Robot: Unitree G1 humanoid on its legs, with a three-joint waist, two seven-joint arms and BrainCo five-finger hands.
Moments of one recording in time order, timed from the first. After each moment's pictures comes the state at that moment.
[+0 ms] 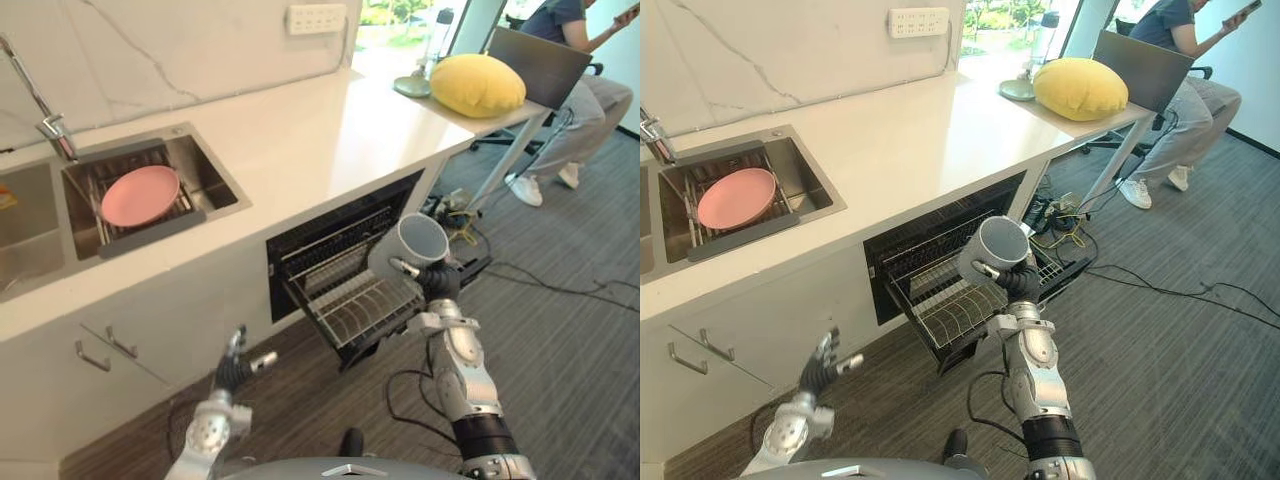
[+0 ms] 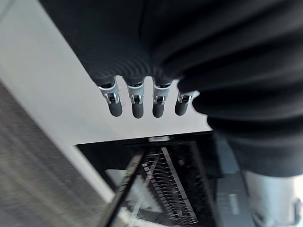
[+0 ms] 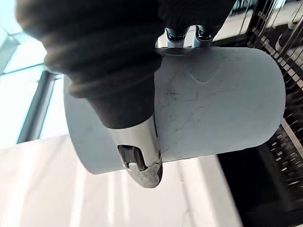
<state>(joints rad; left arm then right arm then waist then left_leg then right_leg) 0.23 0.15 -0.27 0.56 -0.06 -0.26 0.10 -0.11 -0.23 -0.05 0.26 0.35 -0.19 -0.03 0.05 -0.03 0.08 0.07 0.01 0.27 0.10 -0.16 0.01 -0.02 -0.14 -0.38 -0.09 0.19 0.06</state>
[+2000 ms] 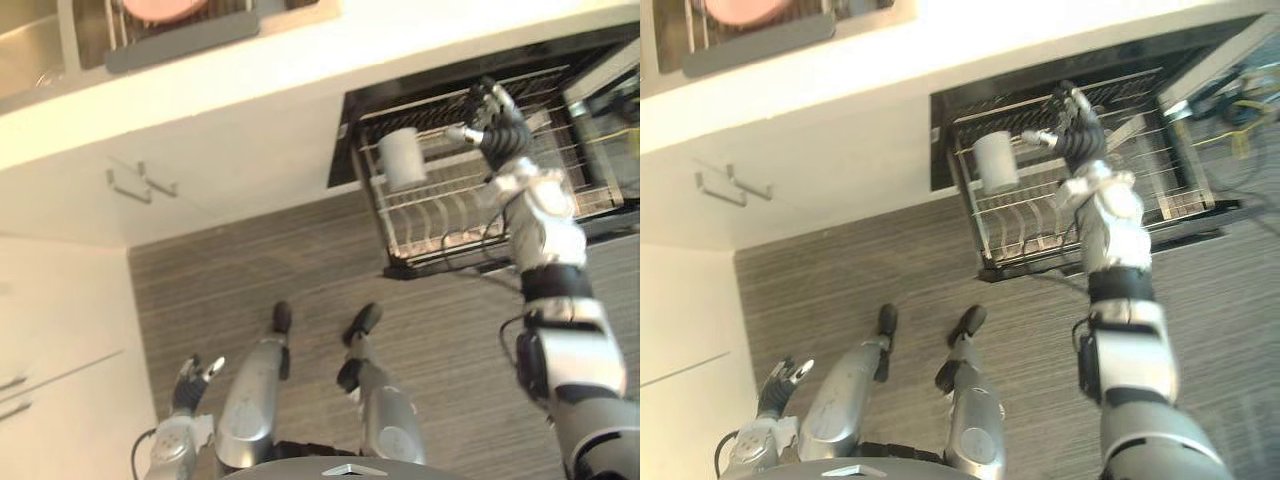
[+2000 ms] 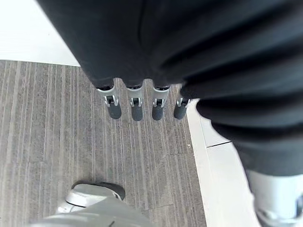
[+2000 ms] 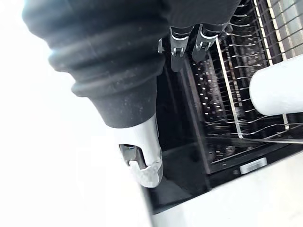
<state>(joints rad) 0.20 0.15 -0.03 0.77 -0.31 -0.29 0.10 -0.63 -0.49 -0.17 0.44 0.53 -0.03 0.28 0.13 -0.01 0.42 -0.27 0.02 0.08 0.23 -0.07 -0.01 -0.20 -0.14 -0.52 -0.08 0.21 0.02</state>
